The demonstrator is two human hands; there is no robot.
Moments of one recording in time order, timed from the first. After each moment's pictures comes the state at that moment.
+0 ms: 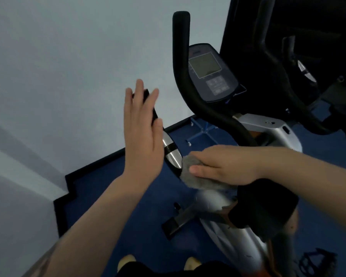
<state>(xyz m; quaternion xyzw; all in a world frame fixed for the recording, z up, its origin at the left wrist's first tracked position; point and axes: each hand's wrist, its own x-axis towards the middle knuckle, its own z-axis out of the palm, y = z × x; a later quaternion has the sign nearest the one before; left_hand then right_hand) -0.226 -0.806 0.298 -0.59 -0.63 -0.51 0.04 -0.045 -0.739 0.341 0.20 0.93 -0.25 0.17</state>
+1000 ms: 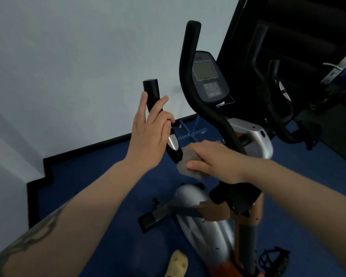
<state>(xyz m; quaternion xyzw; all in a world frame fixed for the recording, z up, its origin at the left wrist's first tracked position) -0.217 -0.823 0.281 -0.63 -0.65 -0.42 0.03 -0.027 -0.764 0.336 0.25 0.95 -0.17 0.09</state>
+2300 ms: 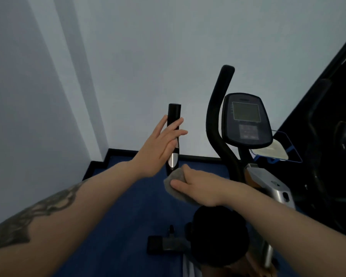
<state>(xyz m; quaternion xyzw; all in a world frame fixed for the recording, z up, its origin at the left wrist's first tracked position) -0.202 -0.832 0.287 -0.58 -0.72 -0.38 0.06 -0.047 -0.729 0.325 0.11 0.95 -0.24 0.18</state>
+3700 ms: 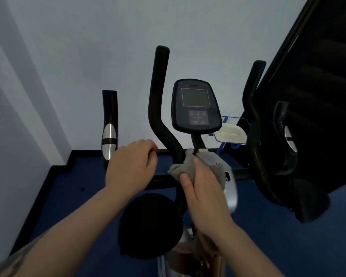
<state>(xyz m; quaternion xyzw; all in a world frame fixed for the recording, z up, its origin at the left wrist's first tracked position) -0.092 -0.785 0.294 -0.45 -0.83 -0.31 0.13 0.068 -0.691 0.292 0.27 0.89 -0.30 -0.22</state>
